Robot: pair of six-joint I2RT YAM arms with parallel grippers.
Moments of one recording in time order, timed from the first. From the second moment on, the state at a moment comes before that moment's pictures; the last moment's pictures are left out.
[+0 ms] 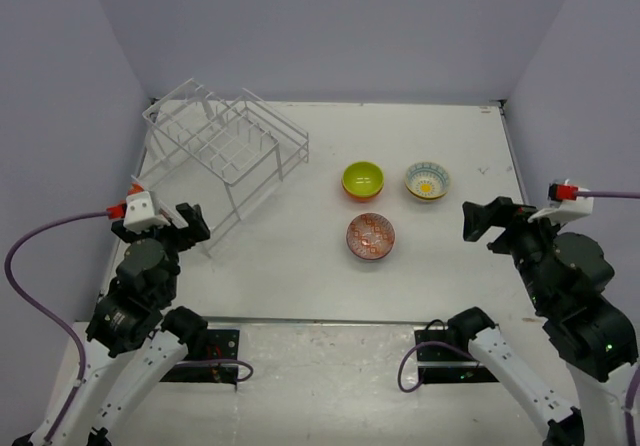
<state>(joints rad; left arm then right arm) -0.50 0.34 0.70 -0.55 -0.69 -0.29 0.43 0.51 1.23 -0.89 0.36 0.36</state>
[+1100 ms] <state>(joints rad) -0.50 0.40 0.66 -0.54 -0.69 -0.33 0.43 0.33 0.92 -0.83 0.41 0.32</state>
